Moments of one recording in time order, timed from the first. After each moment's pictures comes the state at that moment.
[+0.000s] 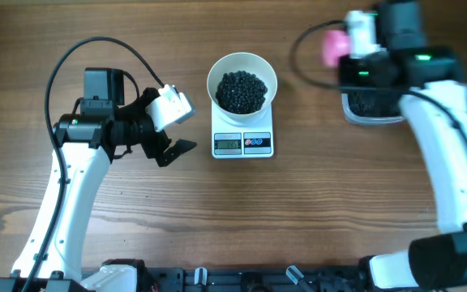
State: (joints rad) left arm -0.04 1.37 1.11 -0.85 0.61 0.93; right arm 0.10 1.62 1.62 -1.05 -0.07 -0.04
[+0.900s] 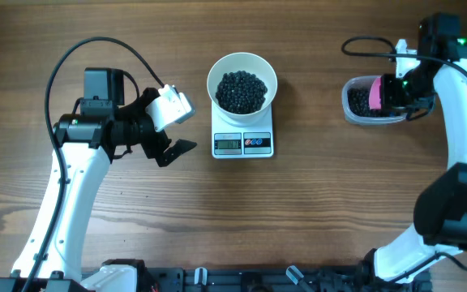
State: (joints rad) left arm -0.04 1.37 1.11 -0.85 0.61 0.93; right arm -0.17 1.85 1.63 -1.24 -0.06 -0.12
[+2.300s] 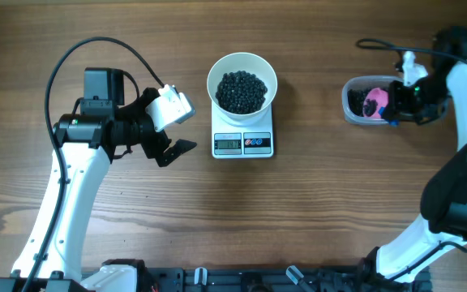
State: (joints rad) left arm -0.04 1.37 1.11 -0.85 0.61 0.93; right arm -0.29 1.92 1.63 -1.30 -0.25 -0.19
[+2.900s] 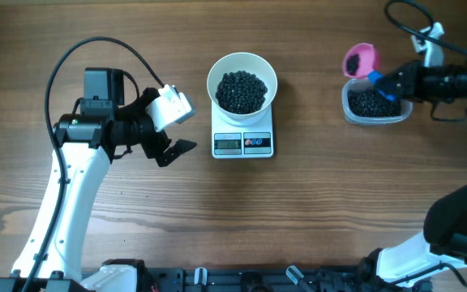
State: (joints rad) left arm -0.04 1.37 1.11 -0.85 0.61 0.93; right arm -0.32 1.78 1.67 -1.29 -0.79 -0.30
